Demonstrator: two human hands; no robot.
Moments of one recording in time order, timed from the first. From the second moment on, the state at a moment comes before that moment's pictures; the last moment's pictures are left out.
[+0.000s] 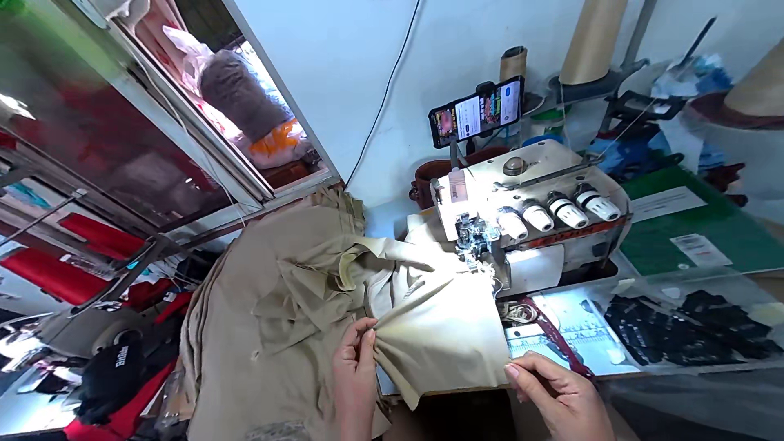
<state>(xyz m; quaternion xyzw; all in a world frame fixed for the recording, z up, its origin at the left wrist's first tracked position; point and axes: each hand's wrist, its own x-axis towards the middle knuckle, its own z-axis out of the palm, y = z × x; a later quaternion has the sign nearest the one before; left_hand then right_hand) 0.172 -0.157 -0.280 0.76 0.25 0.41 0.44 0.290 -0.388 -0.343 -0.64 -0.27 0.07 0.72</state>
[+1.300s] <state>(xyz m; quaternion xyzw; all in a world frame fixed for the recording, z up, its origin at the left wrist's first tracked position) 0.314 -0.158 -0.247 0.84 0.28 0.22 0.40 0.342 -0.314 -0.338 -0.71 -0.13 -0.04 0.69</state>
